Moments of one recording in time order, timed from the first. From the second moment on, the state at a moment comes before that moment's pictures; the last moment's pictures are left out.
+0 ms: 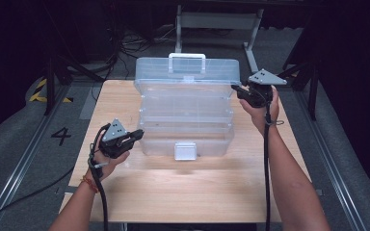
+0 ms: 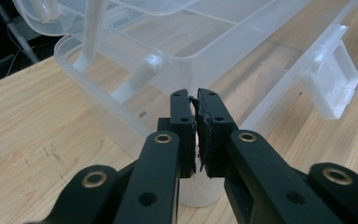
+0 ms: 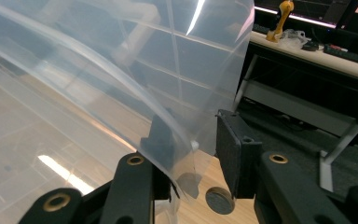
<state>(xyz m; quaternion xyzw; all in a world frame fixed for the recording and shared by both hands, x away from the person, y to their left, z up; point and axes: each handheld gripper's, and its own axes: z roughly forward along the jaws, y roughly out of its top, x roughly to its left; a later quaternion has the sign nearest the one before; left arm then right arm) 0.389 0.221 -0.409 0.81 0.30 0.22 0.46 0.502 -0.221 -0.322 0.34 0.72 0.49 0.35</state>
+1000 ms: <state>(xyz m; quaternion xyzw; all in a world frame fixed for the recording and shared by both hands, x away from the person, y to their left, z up) 0.381 0.227 -0.403 0.80 0.30 0.23 0.45 0.524 -0.219 -0.316 0.35 0.72 0.49 0.34</state>
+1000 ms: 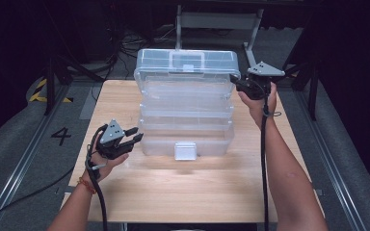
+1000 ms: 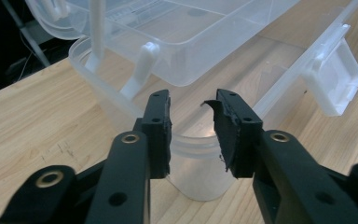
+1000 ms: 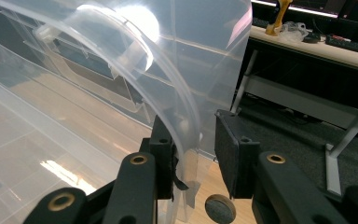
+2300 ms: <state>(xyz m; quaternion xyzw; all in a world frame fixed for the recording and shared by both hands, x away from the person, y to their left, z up) 0.368 0.253 -0.479 0.88 0.32 0.12 0.34 0.534 -0.220 -0.311 0.35 0.73 0.49 0.33</state>
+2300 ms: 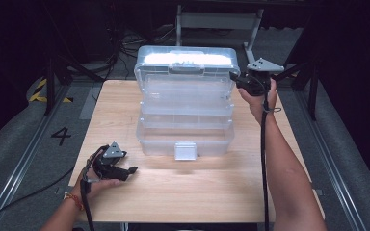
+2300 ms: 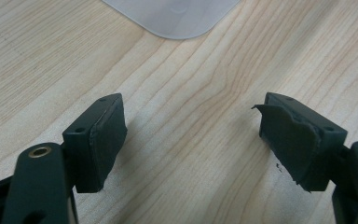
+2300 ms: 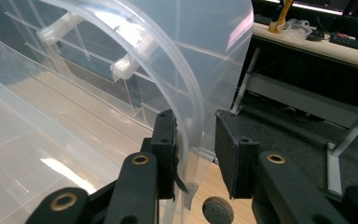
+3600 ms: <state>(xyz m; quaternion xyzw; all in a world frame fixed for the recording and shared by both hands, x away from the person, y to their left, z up) 0.368 0.254 -0.481 0.87 0.32 0.12 0.35 0.576 -0.218 -0.309 0.38 0.71 0.50 0.31</state>
